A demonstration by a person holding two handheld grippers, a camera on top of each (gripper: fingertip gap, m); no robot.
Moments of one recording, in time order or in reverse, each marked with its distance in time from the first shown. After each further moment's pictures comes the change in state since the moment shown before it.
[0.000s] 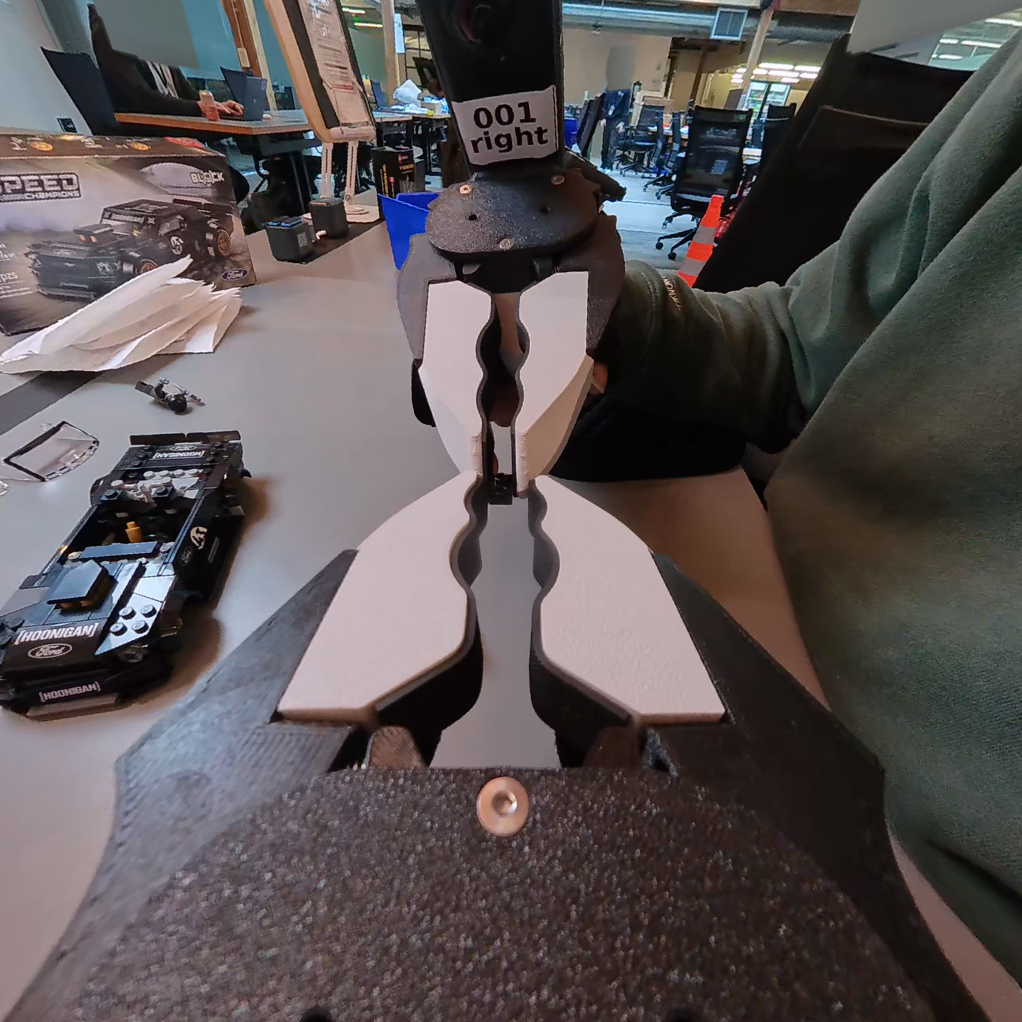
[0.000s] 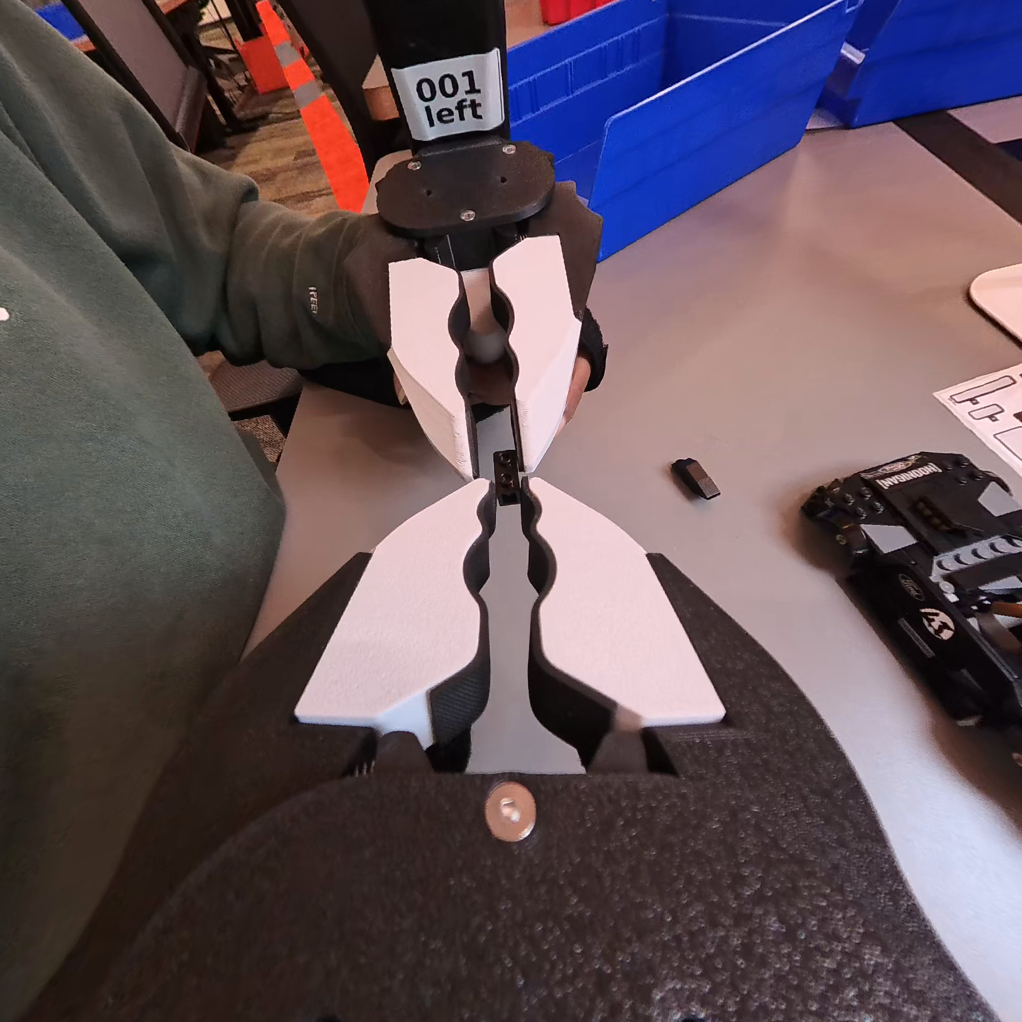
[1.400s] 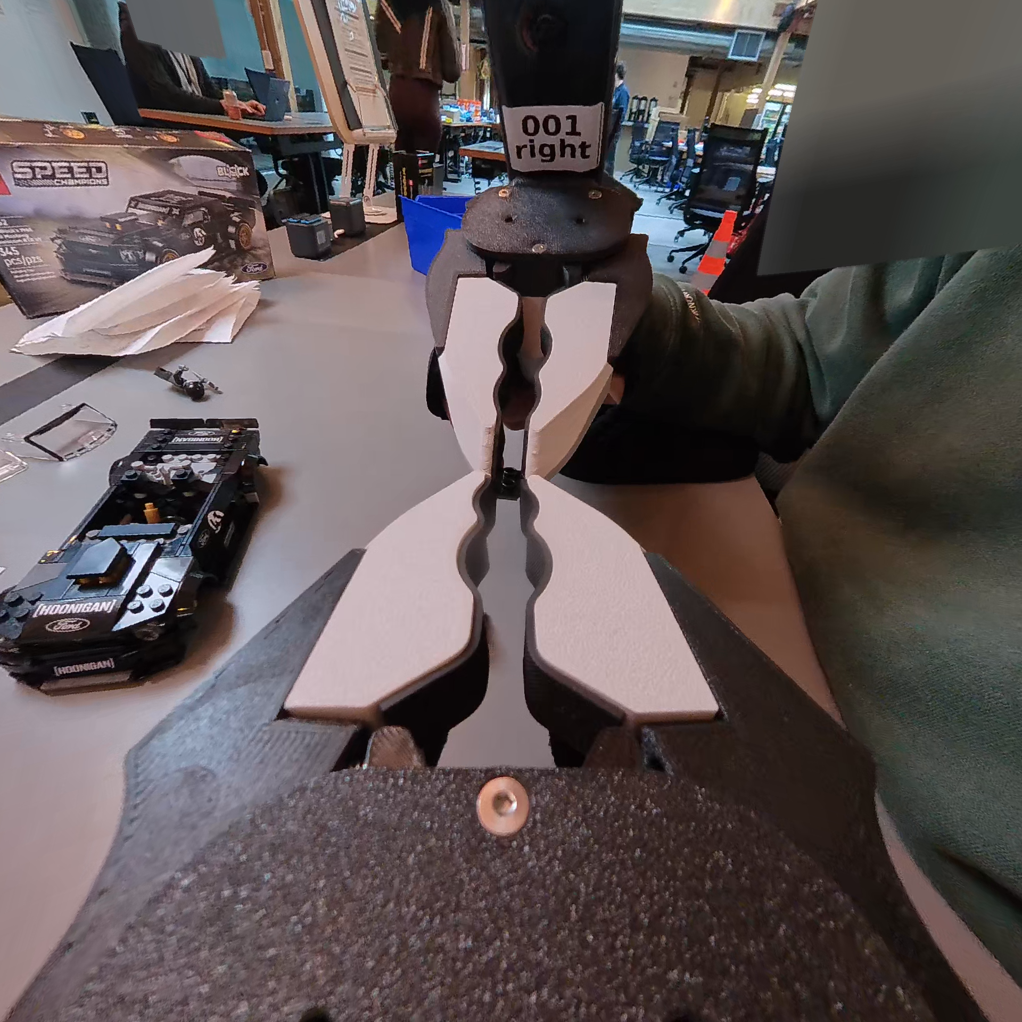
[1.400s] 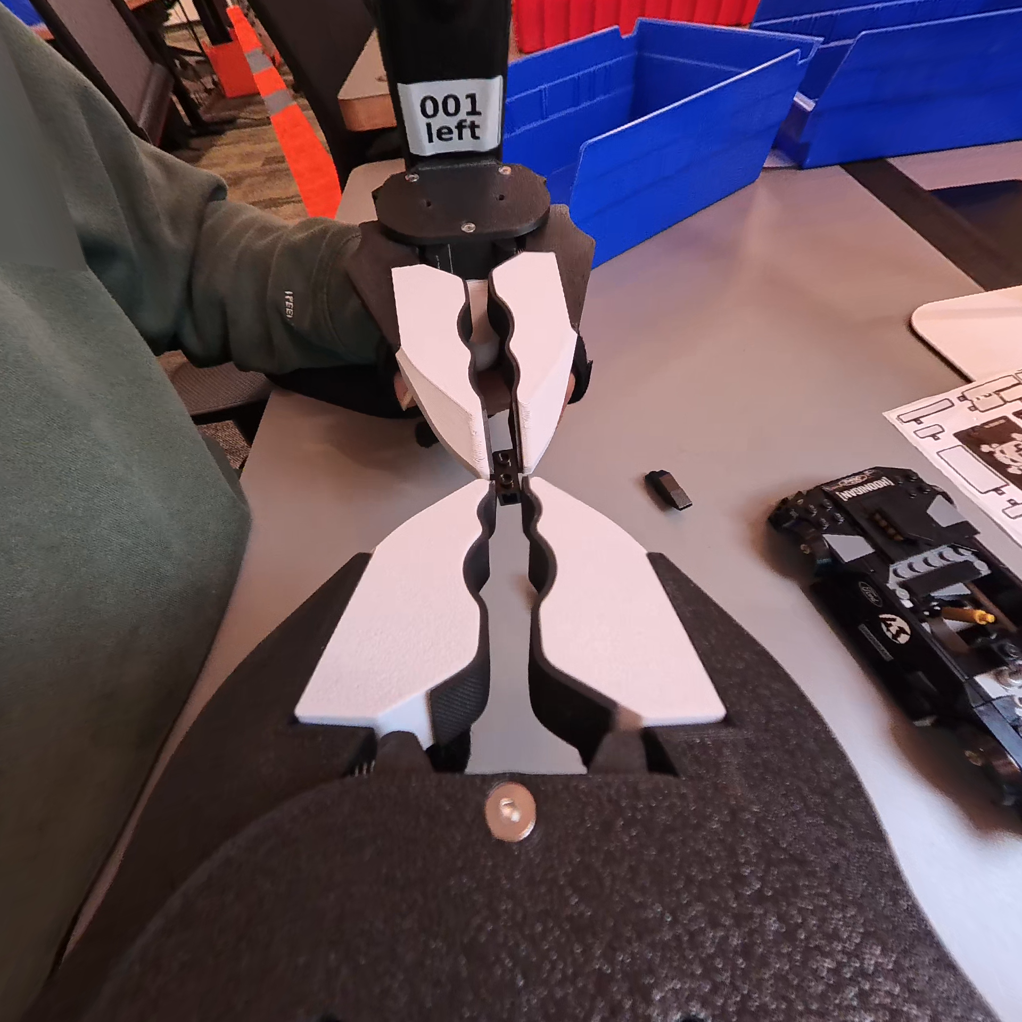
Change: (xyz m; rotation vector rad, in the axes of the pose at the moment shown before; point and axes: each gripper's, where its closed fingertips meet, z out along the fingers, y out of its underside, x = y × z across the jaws) left arm -0.009 0.002 -0.002 0.012 -0.025 -0.032; right arm 0.007 -0.001 0.002 0.031 0.063 -0.047
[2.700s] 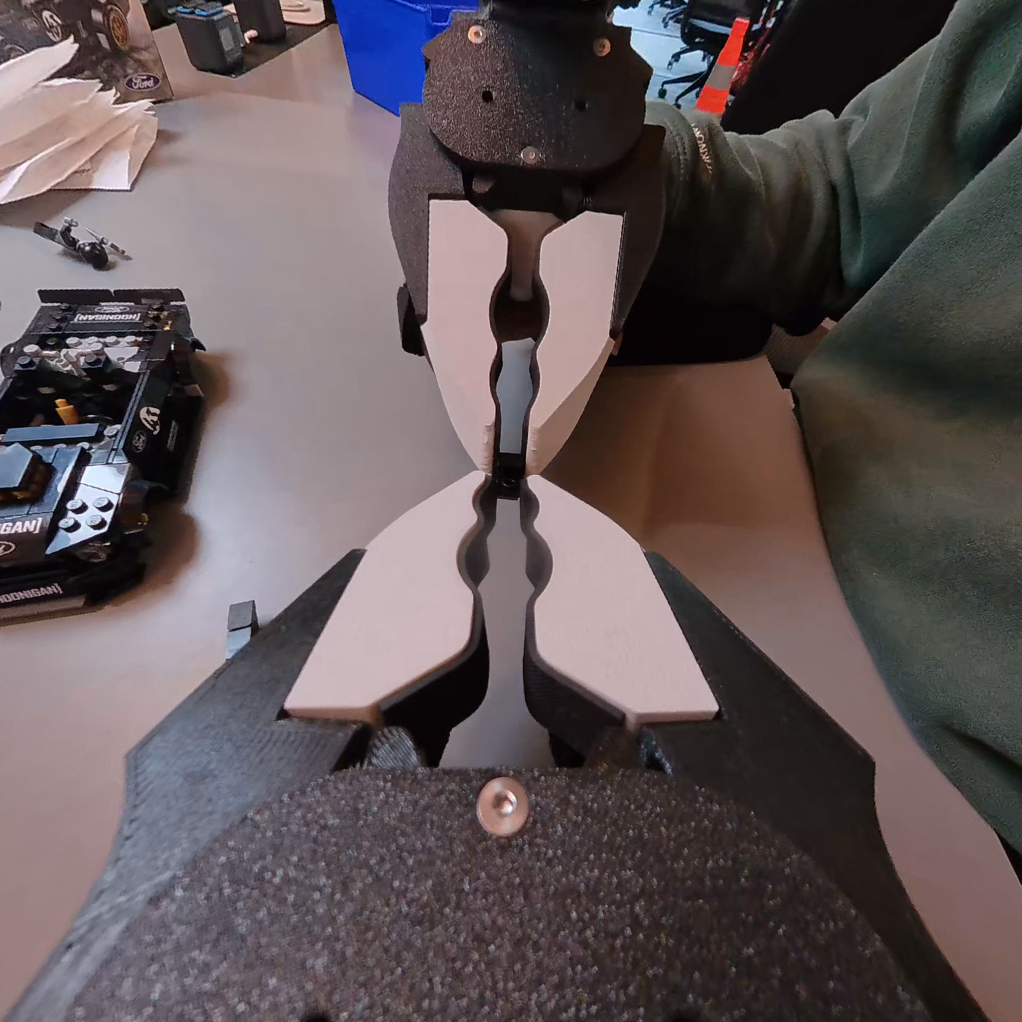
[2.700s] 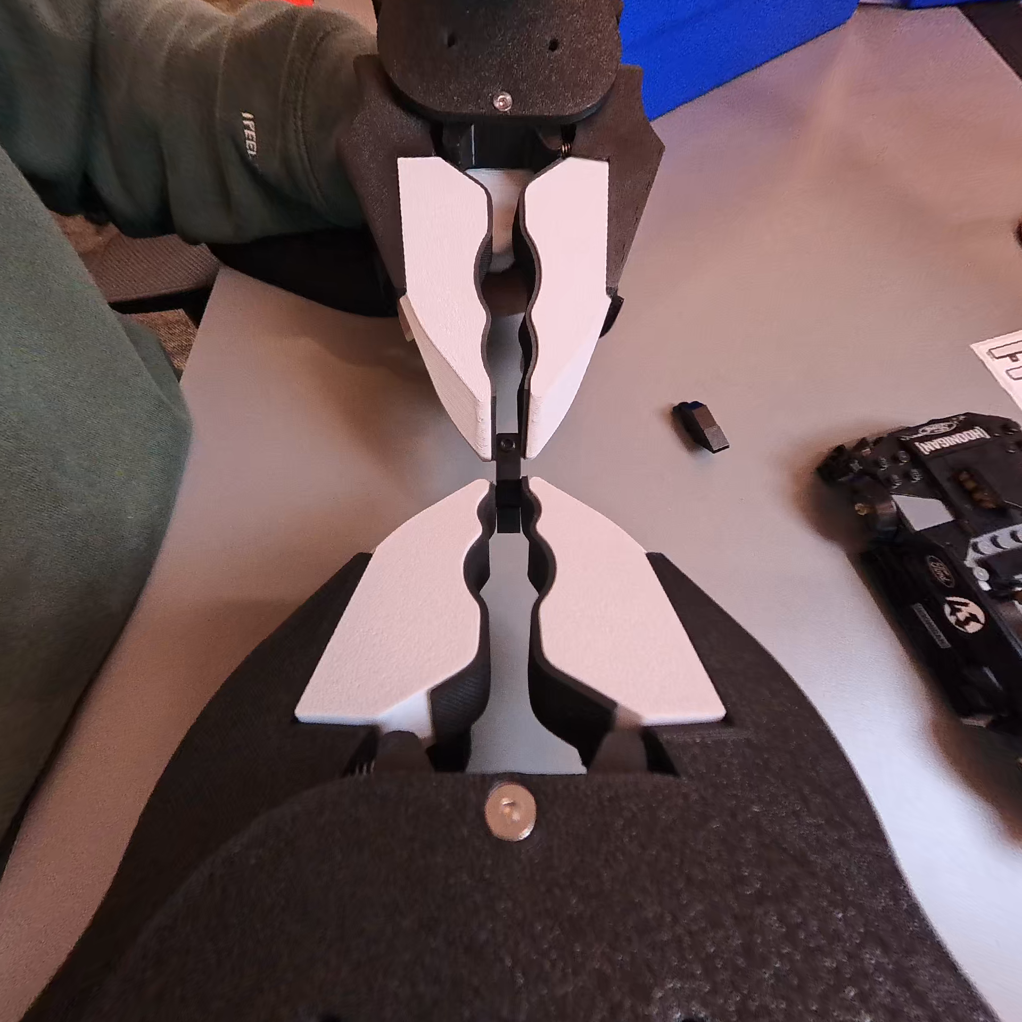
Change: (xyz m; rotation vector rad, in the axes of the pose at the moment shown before) left arm -0.002 0.046 -0.002 -0.238 0.068 -0.004; right arm 0.000 0.042 0.022 -0.177 -0.024 -0.051
